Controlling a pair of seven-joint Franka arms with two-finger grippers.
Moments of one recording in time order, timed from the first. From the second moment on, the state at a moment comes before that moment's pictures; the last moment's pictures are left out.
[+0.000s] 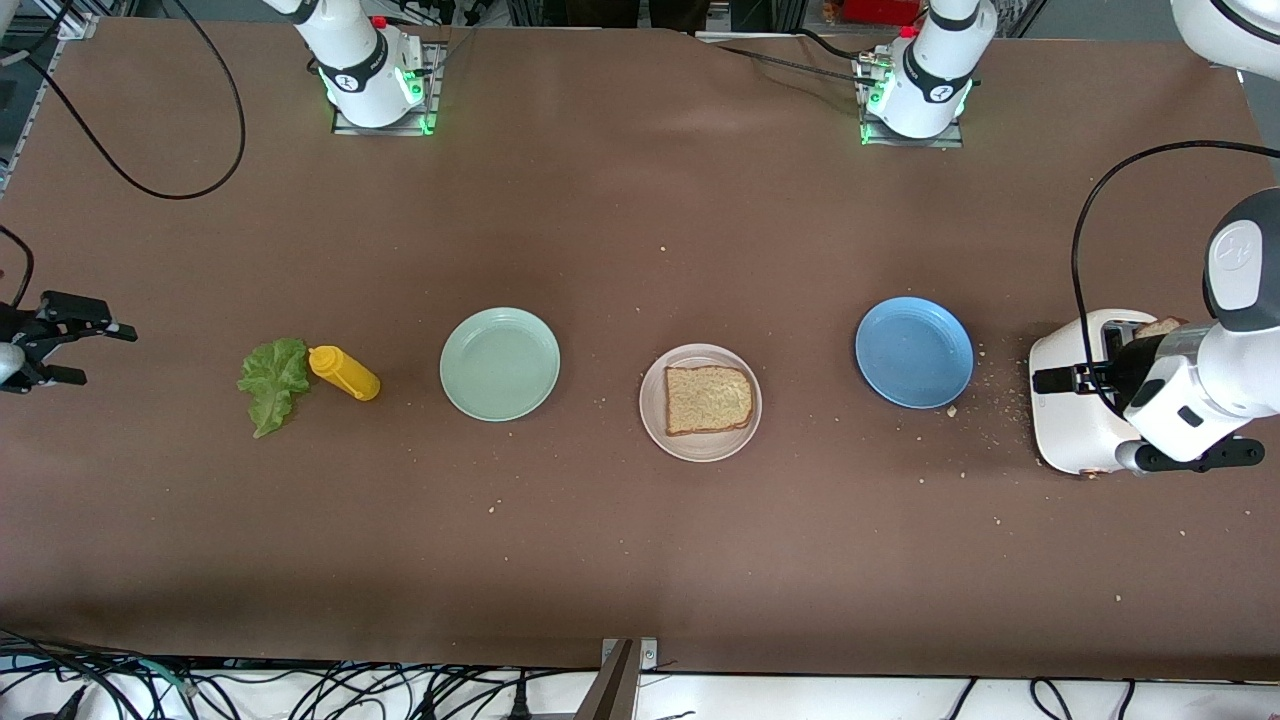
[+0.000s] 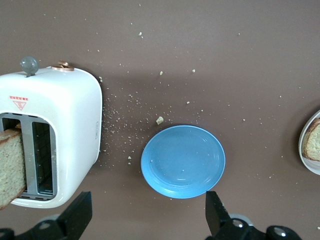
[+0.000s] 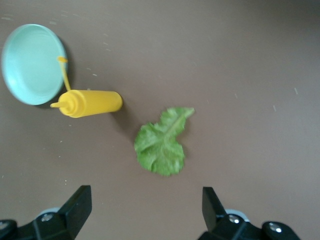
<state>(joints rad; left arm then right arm) -0.01 0.53 0.04 -1.20 -0.04 1.49 -0.06 0.19 0.49 -0.60 -1.40 0.40 1.61 -0.95</state>
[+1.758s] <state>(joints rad) -0.01 0.53 0.04 -1.20 -0.04 1.49 -0.06 0.35 0.71 -0.56 -1.81 0.46 2.22 -0.55</state>
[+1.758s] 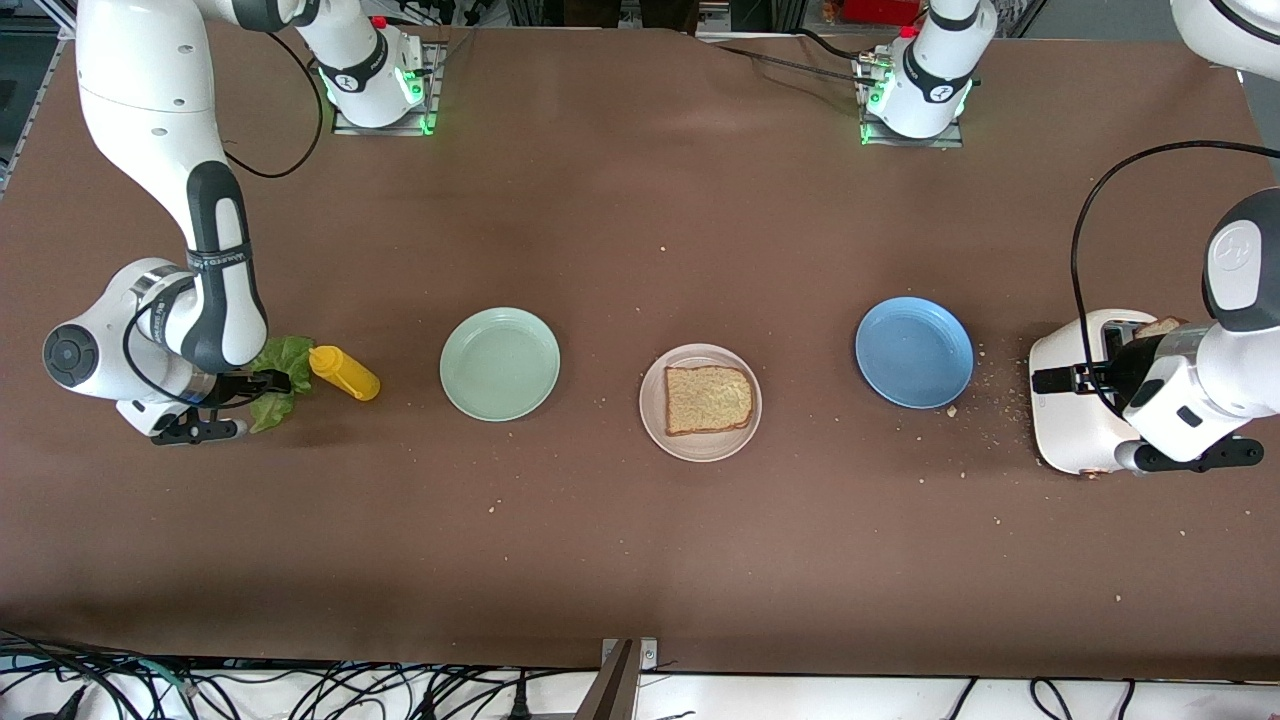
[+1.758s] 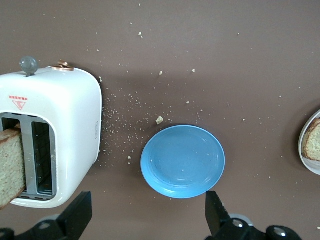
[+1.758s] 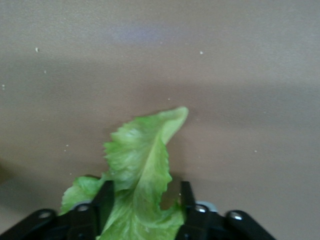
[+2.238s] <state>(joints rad) -0.01 0.53 0.04 -1.20 -0.04 1.49 -0.06 0.35 0.71 -0.55 -1.78 0.46 2.21 -0.55</state>
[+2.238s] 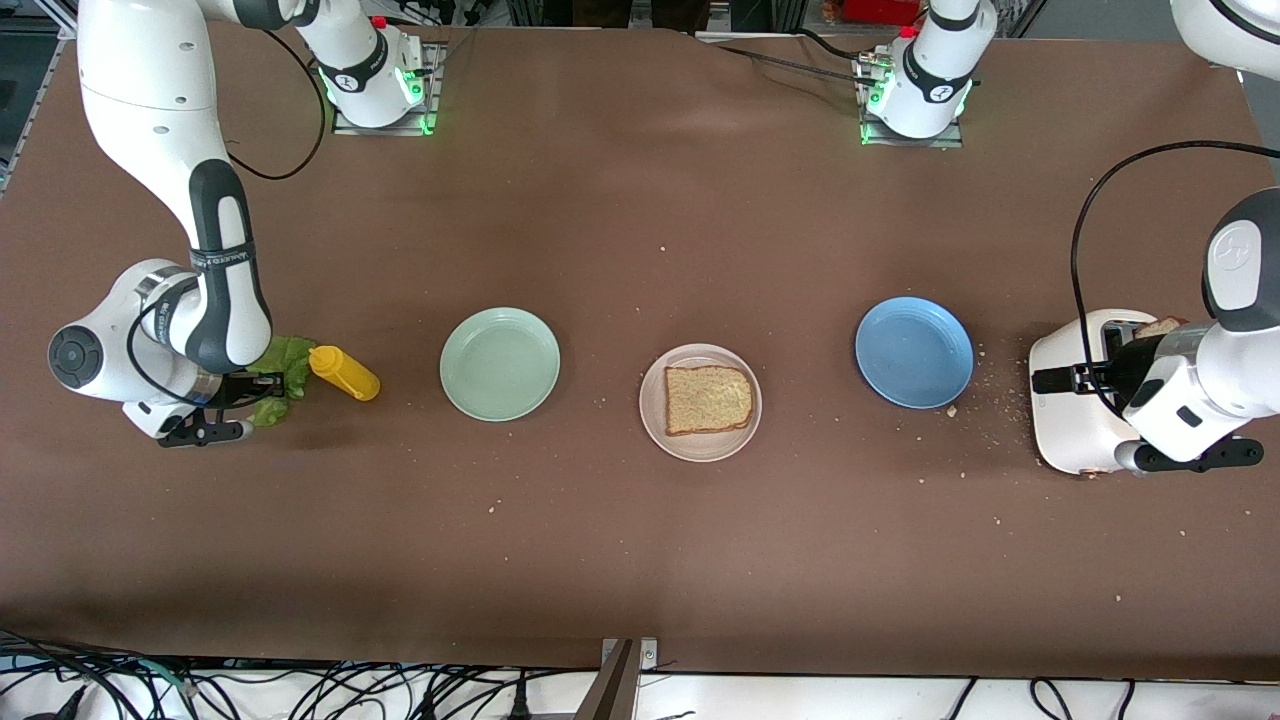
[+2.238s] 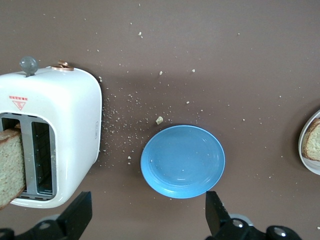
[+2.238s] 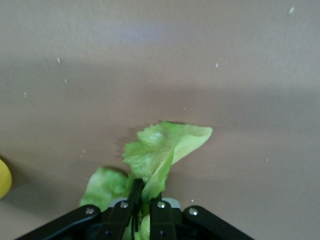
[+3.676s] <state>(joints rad) 0.02 0.53 0.05 -1.20 -0.02 1.47 -0.07 0.55 0.62 -0.67 -1.16 0.73 1.50 0.33</state>
